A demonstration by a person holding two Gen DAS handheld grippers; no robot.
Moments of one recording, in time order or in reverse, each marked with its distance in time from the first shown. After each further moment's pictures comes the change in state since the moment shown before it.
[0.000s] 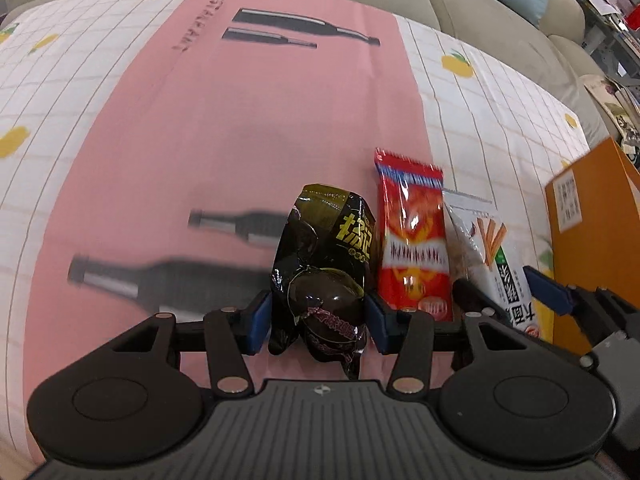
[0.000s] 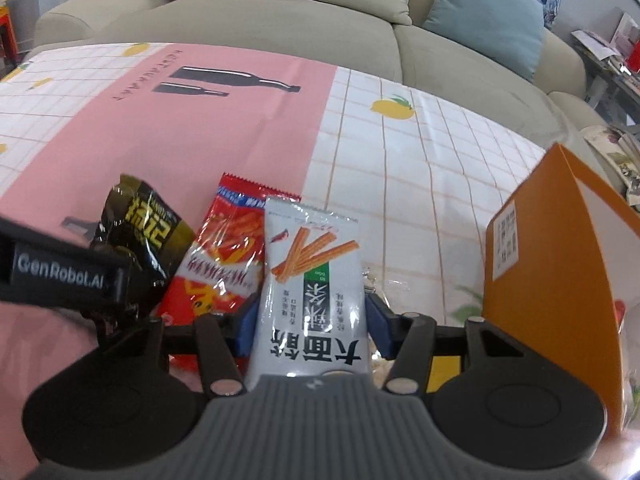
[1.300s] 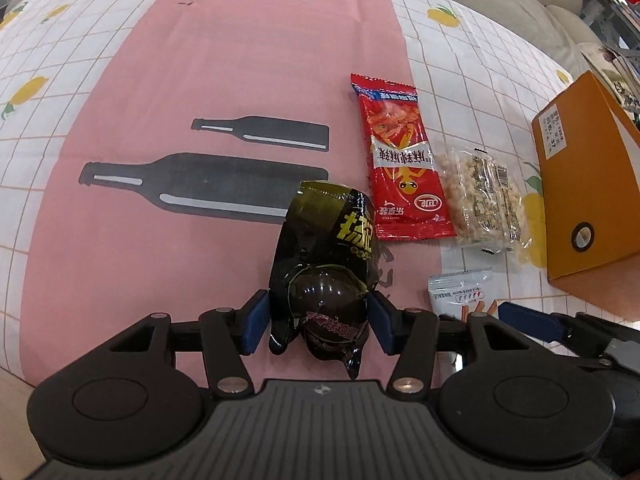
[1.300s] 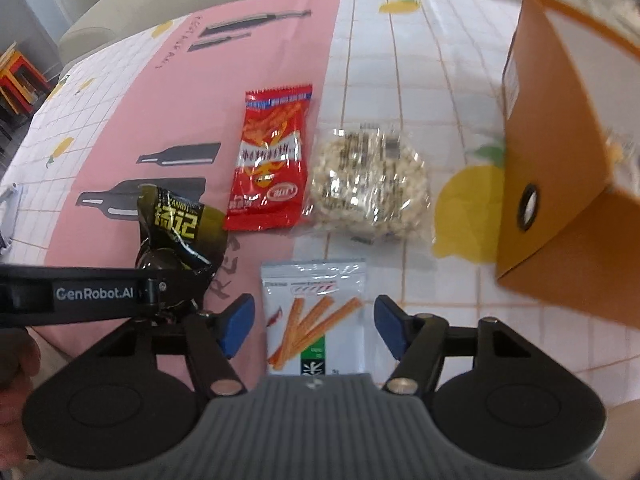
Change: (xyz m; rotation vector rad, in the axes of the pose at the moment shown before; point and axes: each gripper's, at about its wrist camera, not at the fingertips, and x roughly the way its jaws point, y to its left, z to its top) left arm -0.013 -0.006 -0.047 0.016 0.069 0.021; right arm -0.028 -0.035 -0.050 0.222 0.237 0.289
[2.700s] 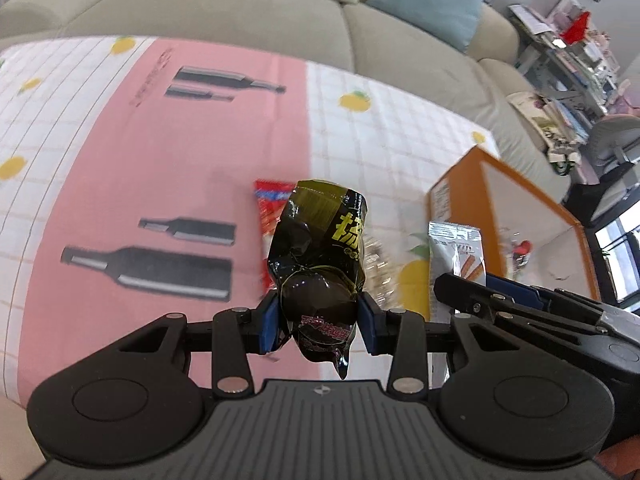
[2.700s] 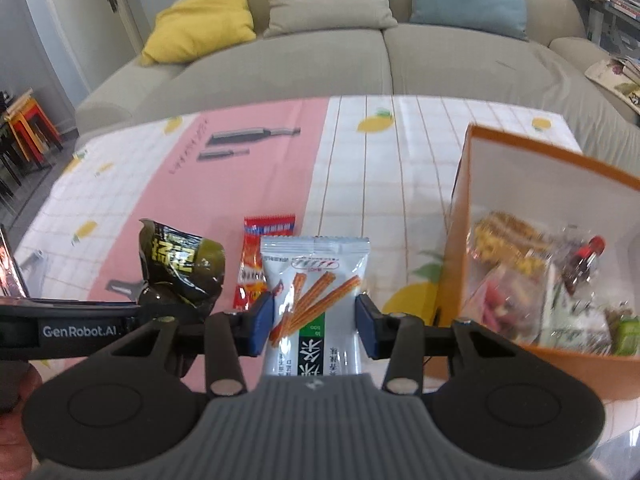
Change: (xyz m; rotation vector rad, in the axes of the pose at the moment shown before) left arm -0.086 -0.050 0.018 0.033 -0.188 -0.165; right arm -0.105 -0.020 0.028 -0.039 -0.266 -0.011
